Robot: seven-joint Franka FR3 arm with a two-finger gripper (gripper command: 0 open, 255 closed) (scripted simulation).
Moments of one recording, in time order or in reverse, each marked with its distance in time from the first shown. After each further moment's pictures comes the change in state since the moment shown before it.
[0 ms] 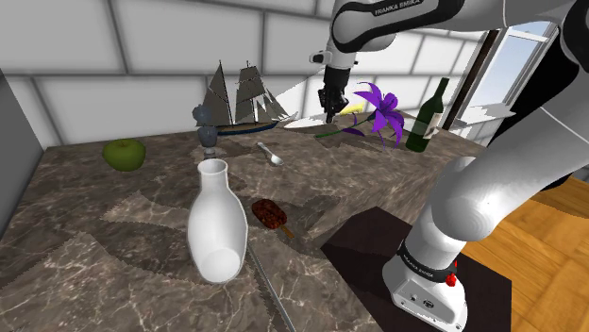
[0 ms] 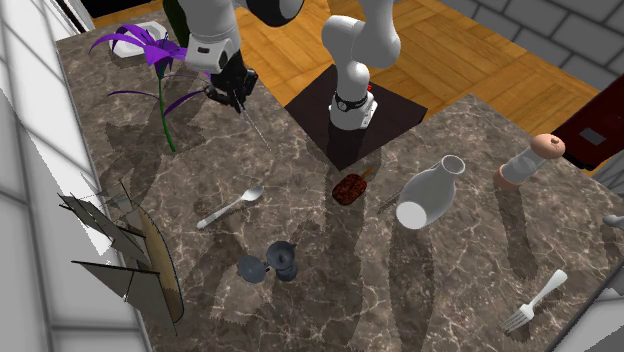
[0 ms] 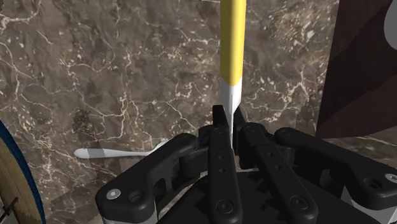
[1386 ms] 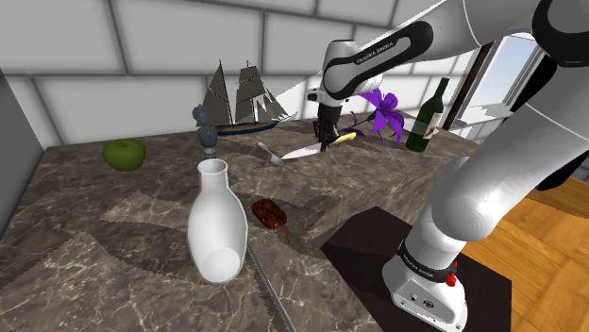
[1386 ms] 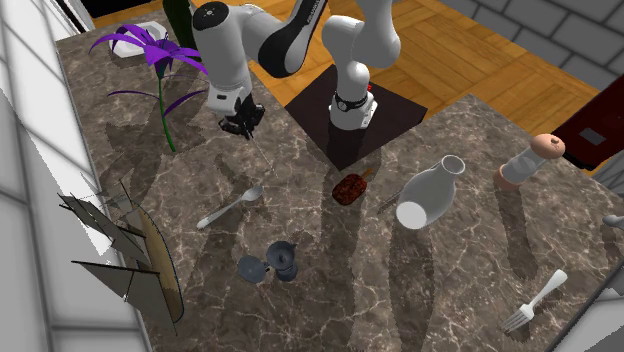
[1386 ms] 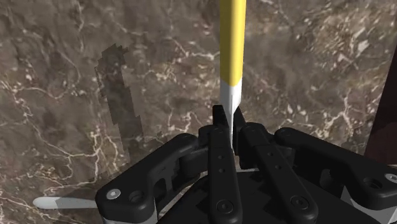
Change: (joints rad) arm -0.002 0.103 -0.029 -0.201 -0.001 0.303 -0.005
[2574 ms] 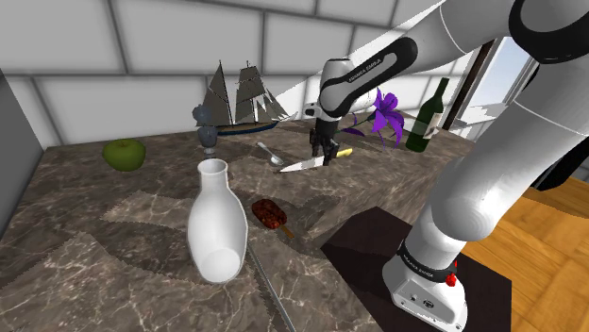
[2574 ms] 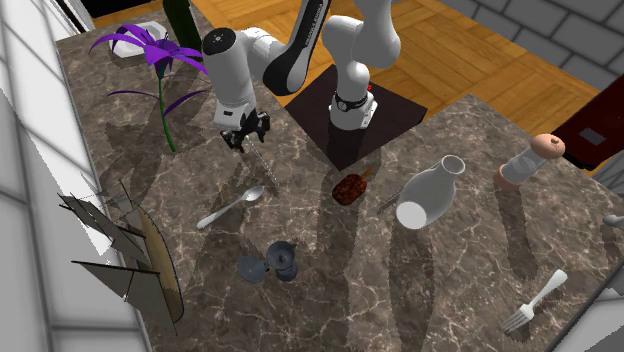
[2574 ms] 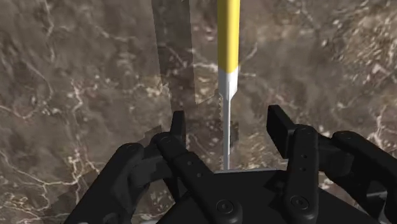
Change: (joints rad) arm 0.004 0.082 -0.013 -0.061 0.012 0.142 -0.009
